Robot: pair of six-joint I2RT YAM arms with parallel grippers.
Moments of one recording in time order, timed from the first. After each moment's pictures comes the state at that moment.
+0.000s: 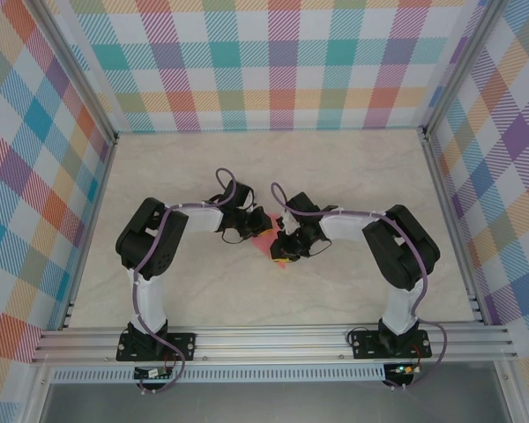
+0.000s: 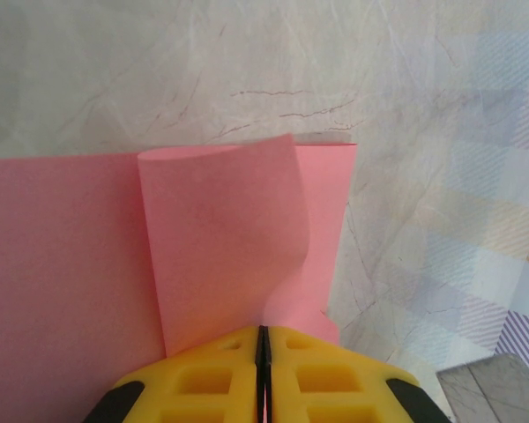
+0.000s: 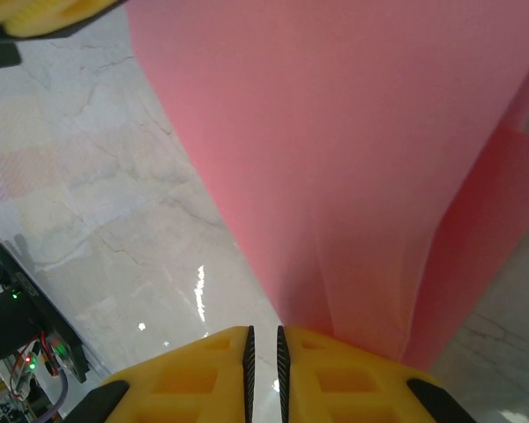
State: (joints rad) left arm -0.52 1.98 1.09 -0.06 0.50 -0.86; right arm 0.65 1.86 1.01 -0.39 -0.61 0.58
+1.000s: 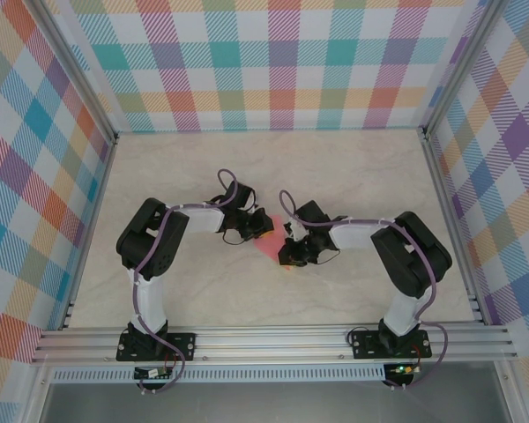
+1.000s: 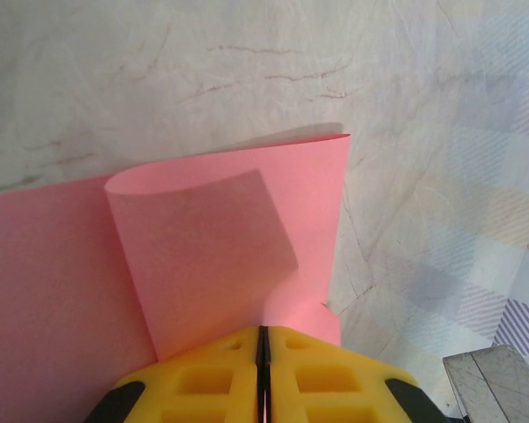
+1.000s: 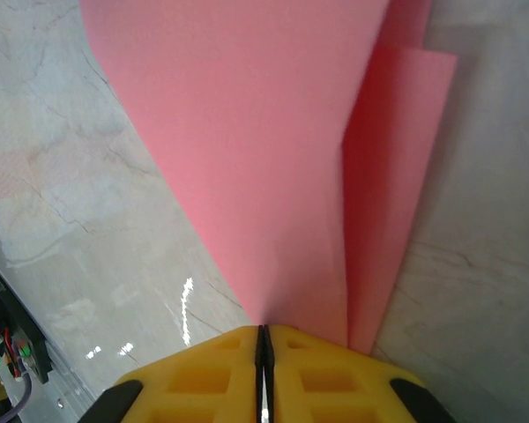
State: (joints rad) left arm -0.53 1.98 1.09 -0.07 0.52 -0.86; right arm 0.63 1.75 0.82 -0.26 -0.58 0.56
